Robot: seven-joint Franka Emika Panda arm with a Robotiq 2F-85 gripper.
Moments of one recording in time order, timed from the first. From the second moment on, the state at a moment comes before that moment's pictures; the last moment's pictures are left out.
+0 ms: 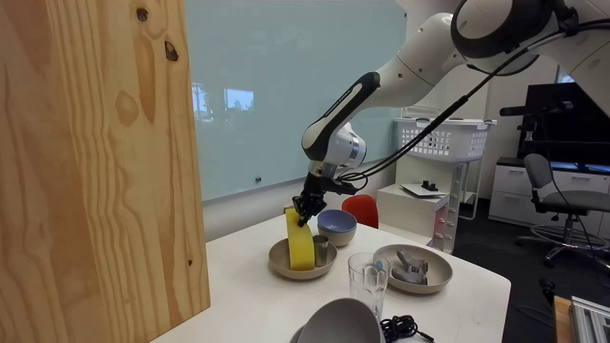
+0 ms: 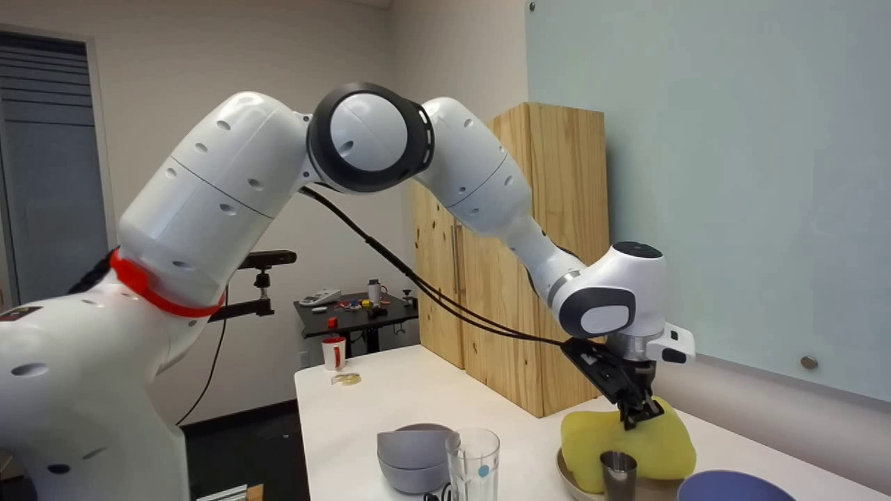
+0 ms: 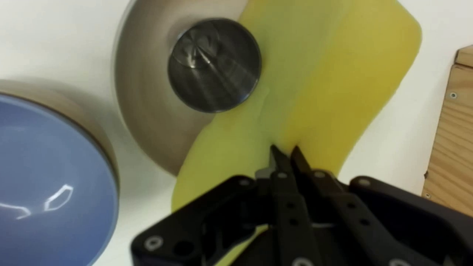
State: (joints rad) arm -0.23 0.66 0.14 -1.72 0.31 2.56 -0.18
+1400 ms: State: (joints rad) arm -0.17 0.46 0.00 -1.45 0.26 2.23 -0.09
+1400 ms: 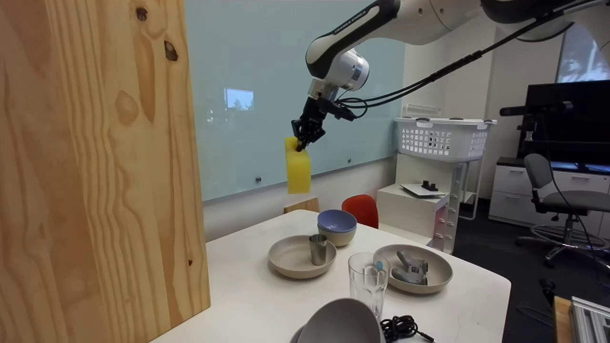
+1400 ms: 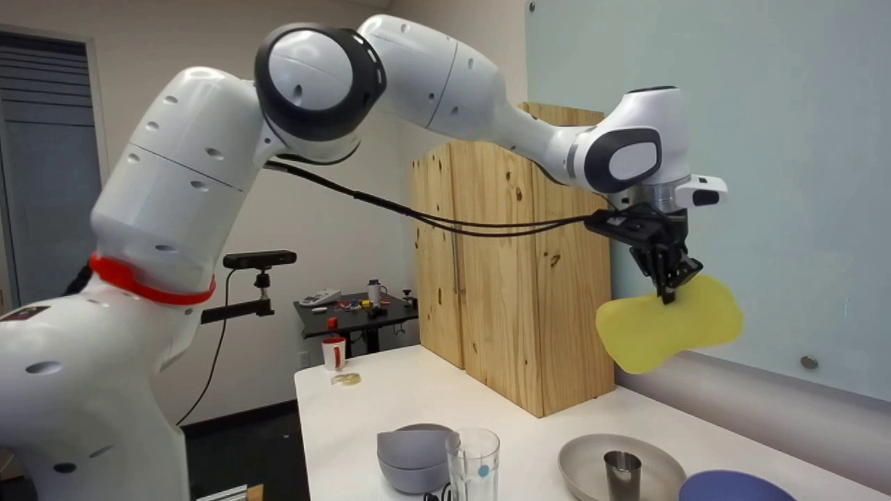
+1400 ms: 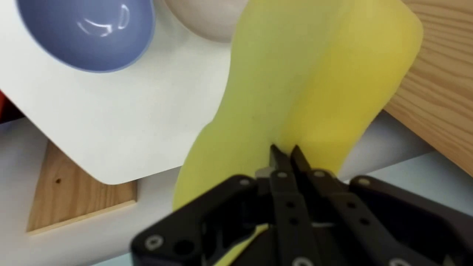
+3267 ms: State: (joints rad) arm -0.37 0.15 -0.30 -2.09 0.25 2.41 -0.24
